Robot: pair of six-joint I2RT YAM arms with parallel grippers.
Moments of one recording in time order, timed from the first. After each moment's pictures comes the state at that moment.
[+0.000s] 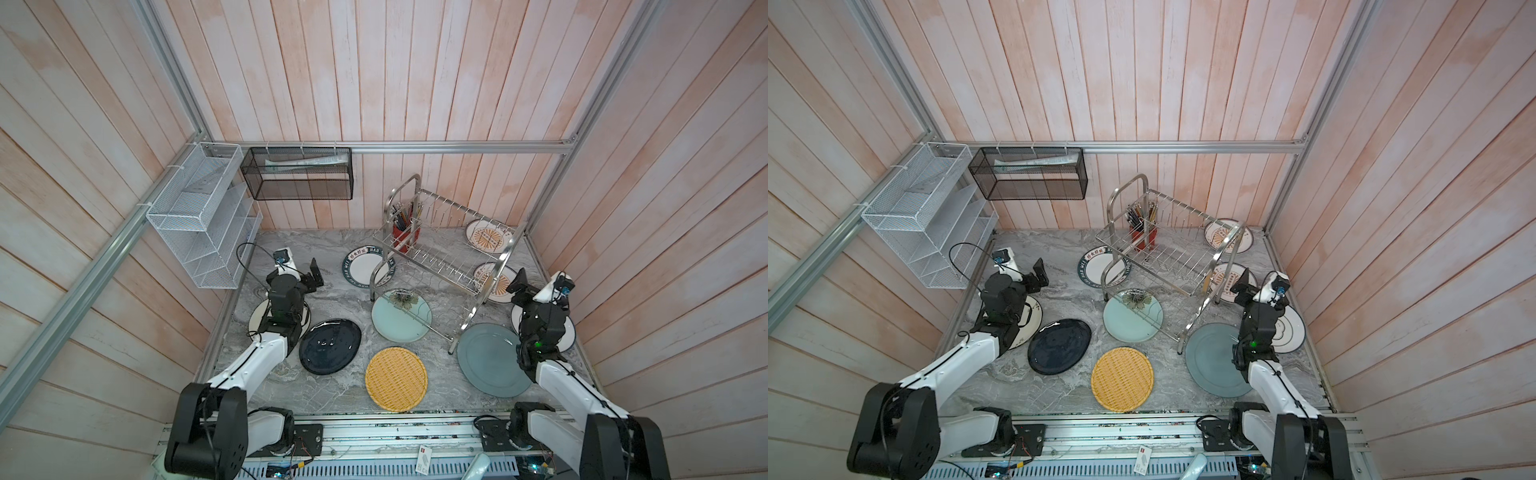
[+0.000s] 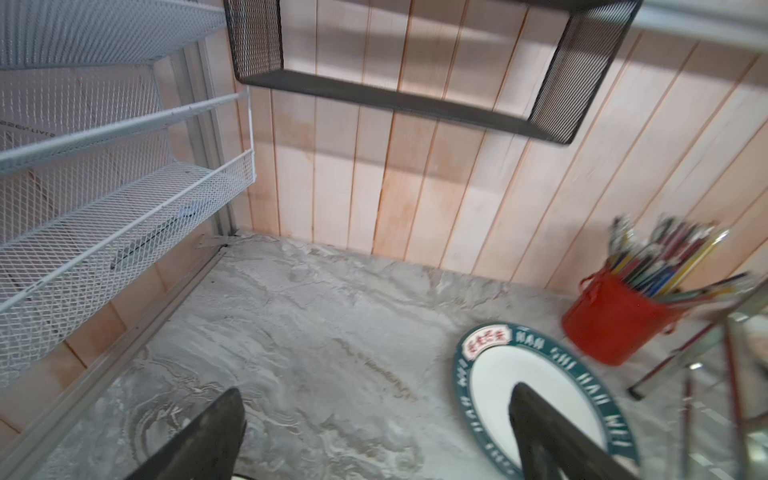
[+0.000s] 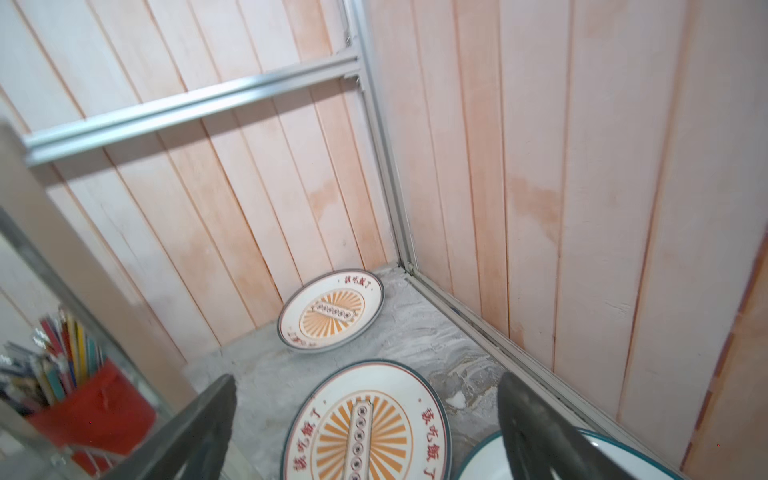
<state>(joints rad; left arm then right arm) -0.16 1.19 0.64 0.38 -0.23 -0.25 -0.02 0.98 0.33 0.71 0.36 0.35</state>
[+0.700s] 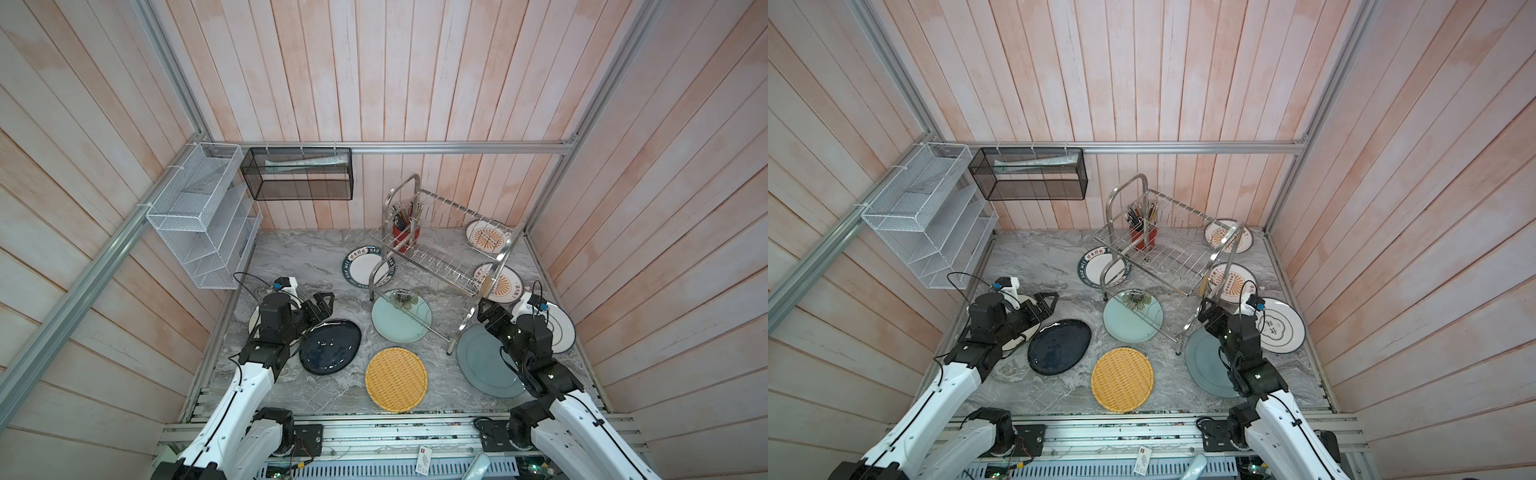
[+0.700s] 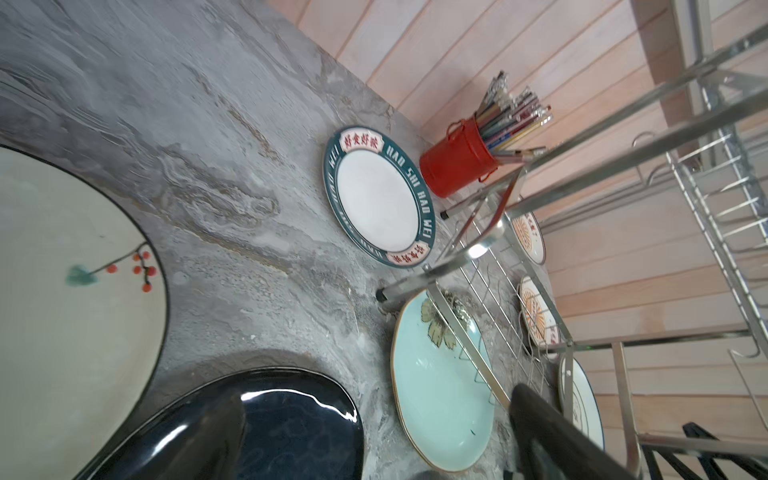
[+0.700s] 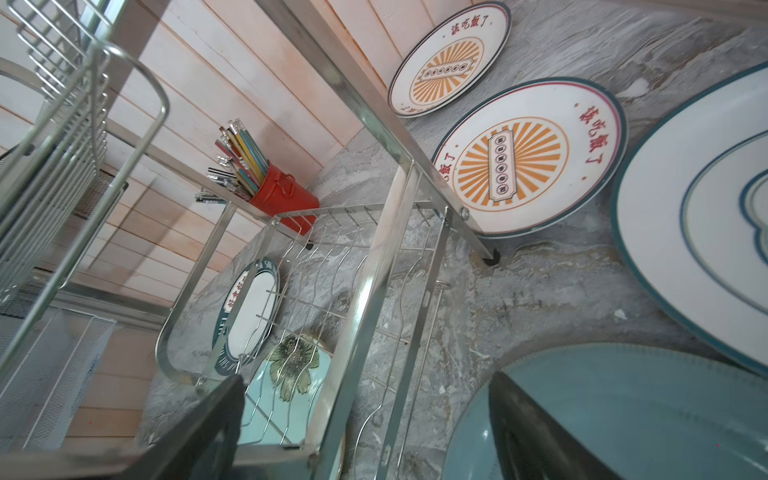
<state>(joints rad) -0.15 0.94 0.57 -0.14 0.29 -0.63 0.37 0.60 0.40 -0.17 0.21 0.86</state>
